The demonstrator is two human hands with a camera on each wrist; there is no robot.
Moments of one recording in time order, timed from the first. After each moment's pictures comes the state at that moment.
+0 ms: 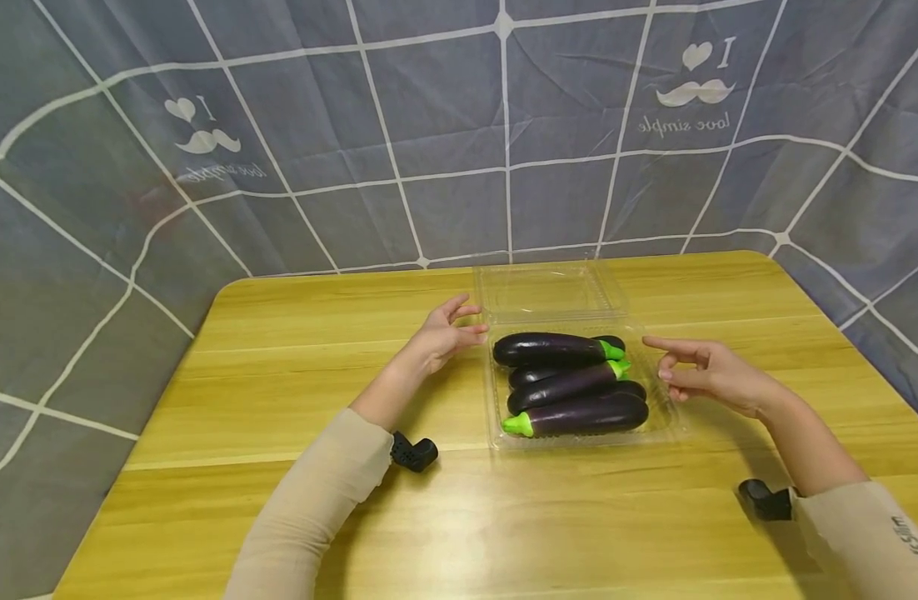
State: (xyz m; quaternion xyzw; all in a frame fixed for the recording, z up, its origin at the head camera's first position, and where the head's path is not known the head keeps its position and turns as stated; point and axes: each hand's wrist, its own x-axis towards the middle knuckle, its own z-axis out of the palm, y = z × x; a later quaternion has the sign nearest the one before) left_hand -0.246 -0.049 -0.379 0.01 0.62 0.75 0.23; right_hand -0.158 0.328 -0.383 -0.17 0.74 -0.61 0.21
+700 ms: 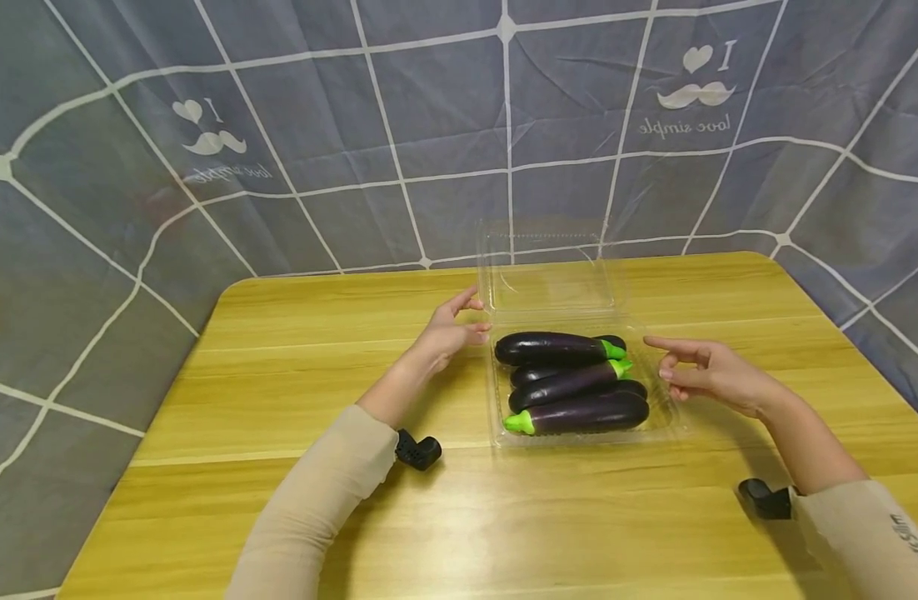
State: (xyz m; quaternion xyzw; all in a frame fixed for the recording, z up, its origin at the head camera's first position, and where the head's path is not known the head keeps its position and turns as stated) left_hand -0.242 -0.043 -0.373 0.03 0.68 0.71 0.17; right_hand -0.157 0.325 -0.380 -0.16 0.75 -0.61 0.20
